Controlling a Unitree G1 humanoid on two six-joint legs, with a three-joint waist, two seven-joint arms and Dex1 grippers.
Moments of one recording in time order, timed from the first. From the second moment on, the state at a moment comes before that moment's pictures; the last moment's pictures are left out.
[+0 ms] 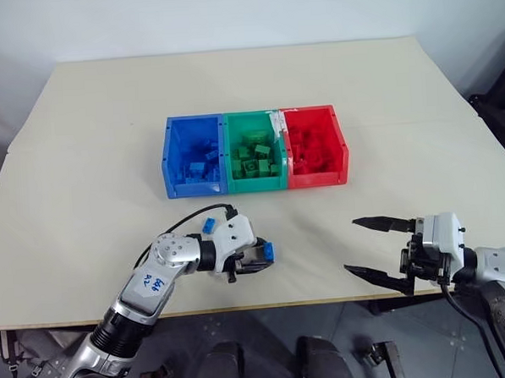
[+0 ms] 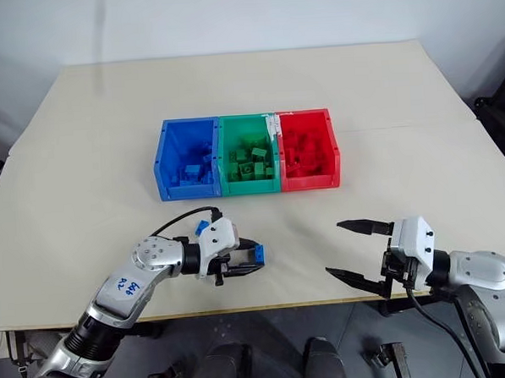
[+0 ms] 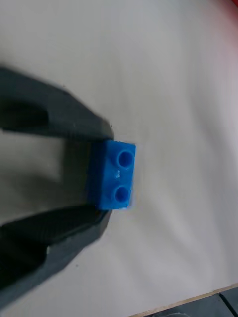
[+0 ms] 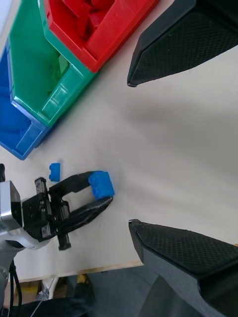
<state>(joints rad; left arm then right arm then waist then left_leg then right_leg) -0.38 0.51 -0.34 -0.22 -0.15 0.49 -0.84 0.06 -0.74 -0.24 -0.31 0.54 0.11 1.16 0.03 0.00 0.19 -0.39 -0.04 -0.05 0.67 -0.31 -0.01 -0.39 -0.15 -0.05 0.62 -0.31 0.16</state>
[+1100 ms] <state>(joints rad) -0.65 0.38 0.10 0.21 -0.17 0.21 -0.45 -0.15 -0.50 -0.15 -0.33 0.58 0.16 0.88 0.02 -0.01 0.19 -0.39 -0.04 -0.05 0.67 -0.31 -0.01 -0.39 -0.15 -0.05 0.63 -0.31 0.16</state>
